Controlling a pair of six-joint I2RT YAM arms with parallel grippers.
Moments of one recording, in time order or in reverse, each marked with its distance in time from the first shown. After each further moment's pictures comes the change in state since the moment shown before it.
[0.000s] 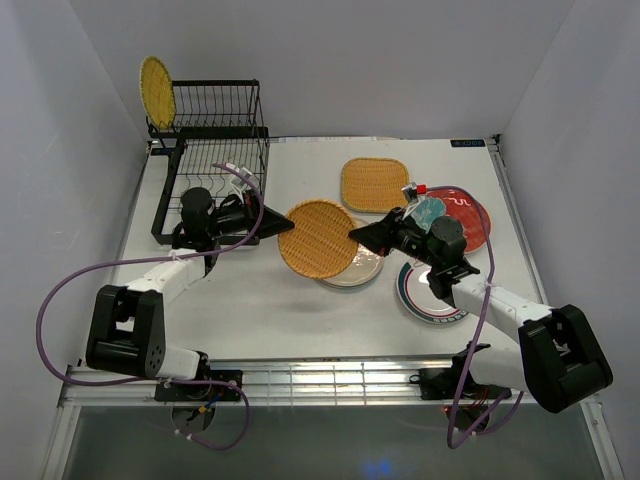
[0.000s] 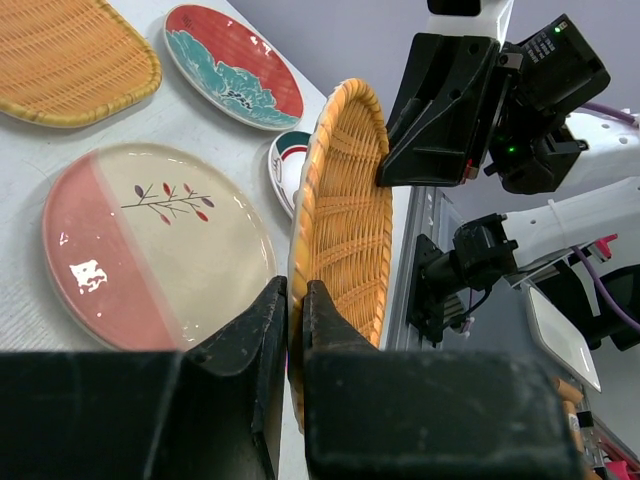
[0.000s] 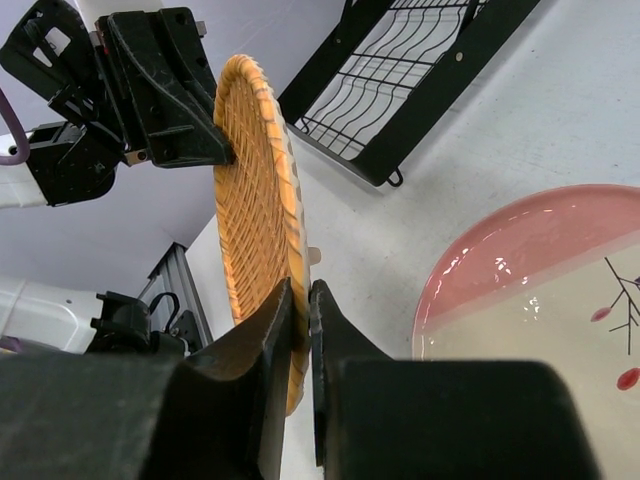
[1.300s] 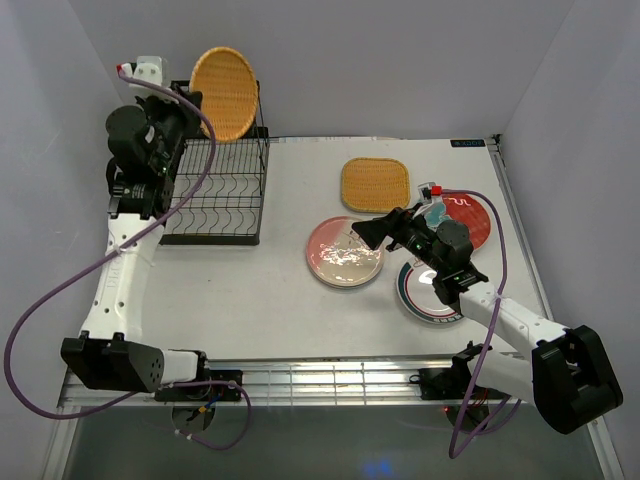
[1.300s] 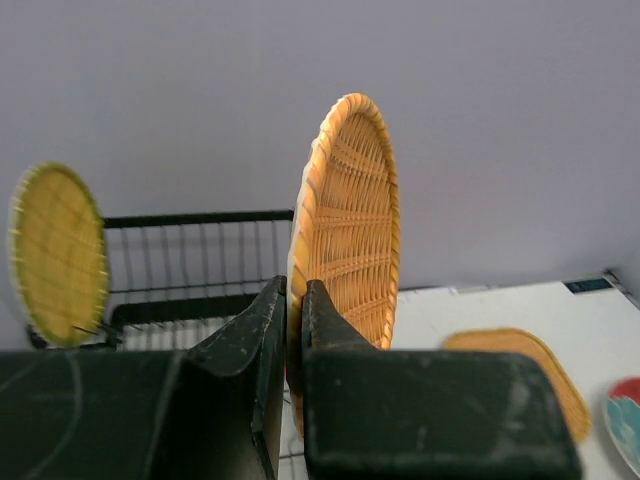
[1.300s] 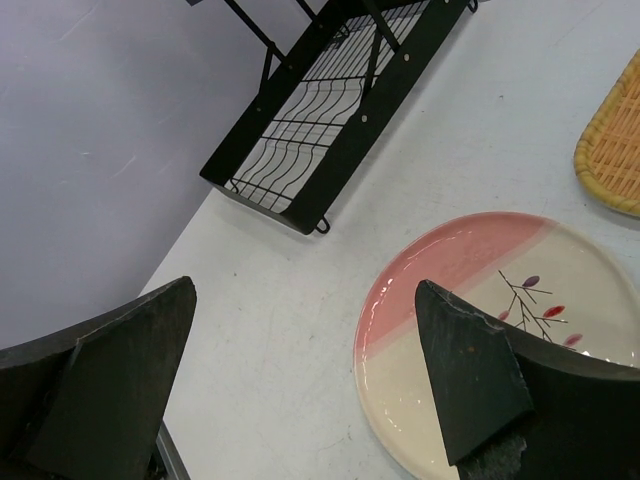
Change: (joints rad) left arm 0.101 -0.102 0.738 -0.651 -0.921 0.491; right arm 0.000 -0.112 -0.016 -0.101 0.238 -0.063
